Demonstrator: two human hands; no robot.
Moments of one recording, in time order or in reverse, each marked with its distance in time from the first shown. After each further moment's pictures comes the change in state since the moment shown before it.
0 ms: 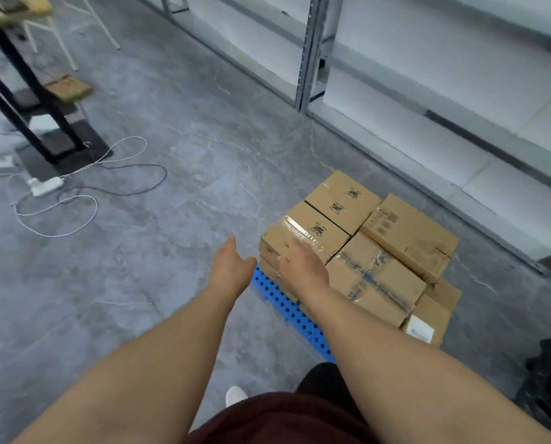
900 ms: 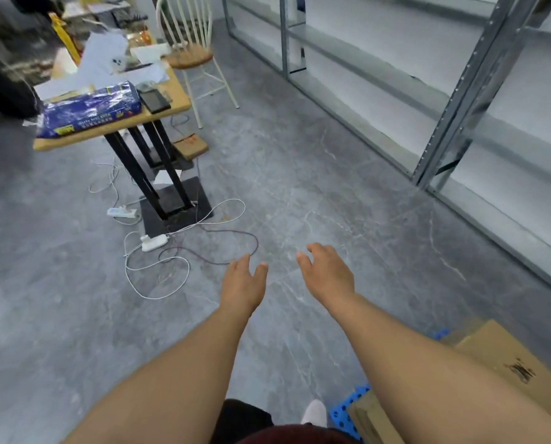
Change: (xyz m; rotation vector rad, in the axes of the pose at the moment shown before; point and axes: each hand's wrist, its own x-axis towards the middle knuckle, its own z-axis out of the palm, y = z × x) left_hand 0.351 0.077 -0.223 0.015 0.298 -0.119; right_hand 0.370 -0.288 -0.019 -0.023 -0.025 -0.298
